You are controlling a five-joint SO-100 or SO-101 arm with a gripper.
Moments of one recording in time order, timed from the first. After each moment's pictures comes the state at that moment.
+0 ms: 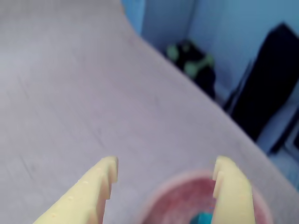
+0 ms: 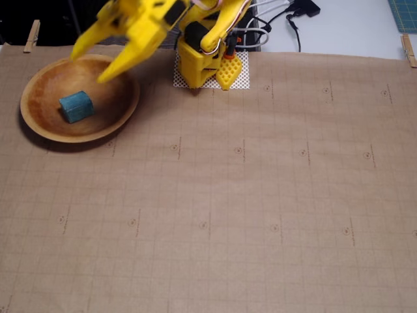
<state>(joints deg) 39.2 166.1 135.7 53.1 84.6</state>
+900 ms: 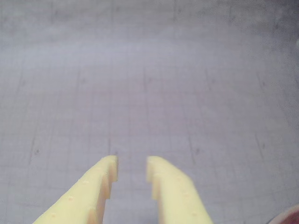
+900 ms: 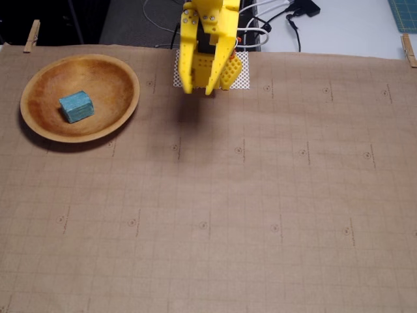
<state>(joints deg) 3.6 178.9 140.4 67.7 89.8</state>
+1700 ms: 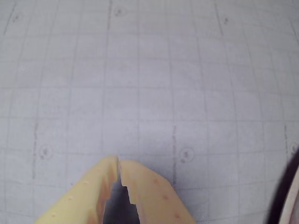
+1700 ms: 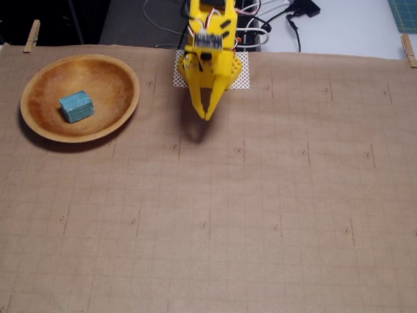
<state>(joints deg) 3.6 196.0 166.6 80.8 86.6</state>
